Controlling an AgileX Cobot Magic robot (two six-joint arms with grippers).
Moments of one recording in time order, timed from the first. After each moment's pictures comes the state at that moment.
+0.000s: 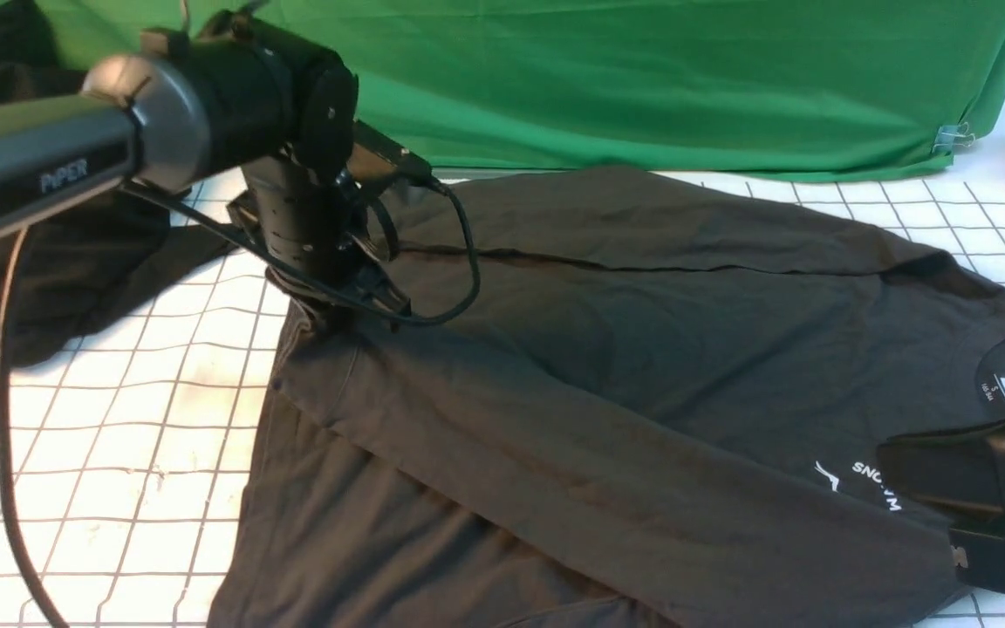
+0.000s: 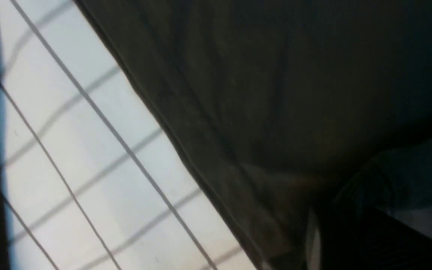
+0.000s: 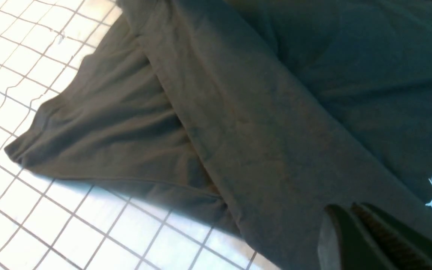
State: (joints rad) right arm 0.49 0.84 -0.73 0.30 0.65 -0.07; left arm -0.36 2.02 -1.64 0.23 0.95 0.14
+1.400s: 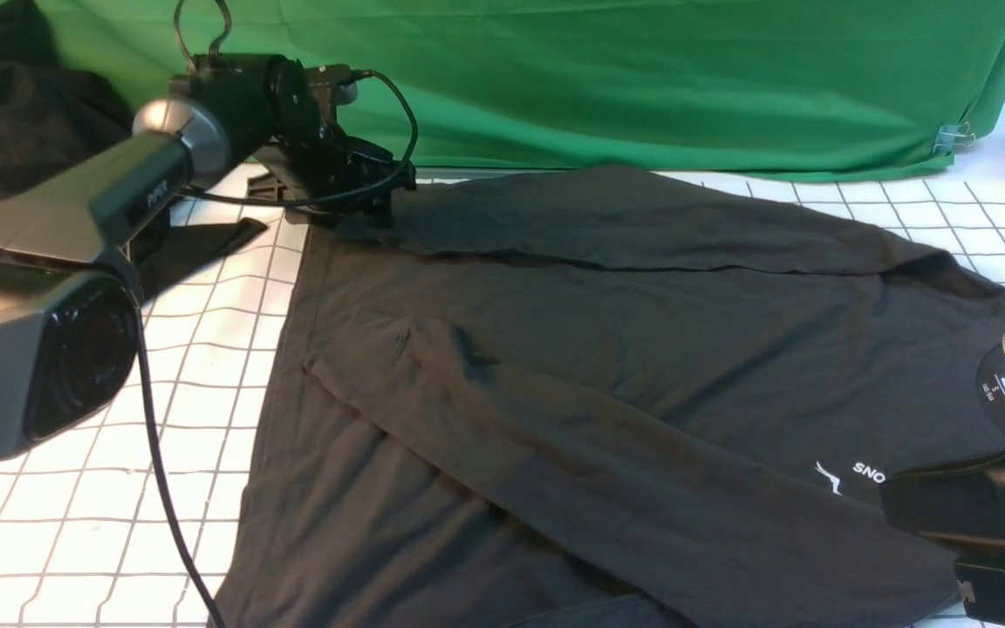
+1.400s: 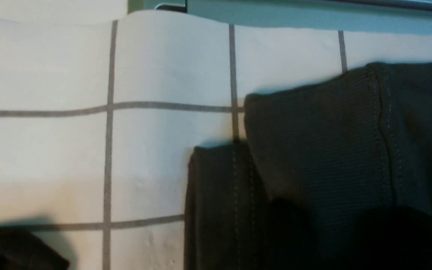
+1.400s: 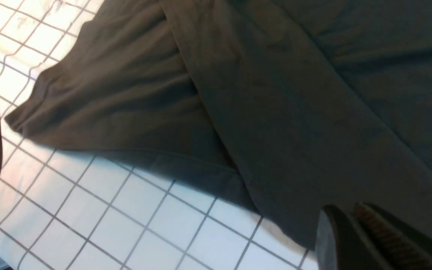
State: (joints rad) right arm 0.49 0.84 -0.73 0.30 0.72 -0.07; left arm -0.17 2.50 -2.25 -0.05 0.76 -0.18
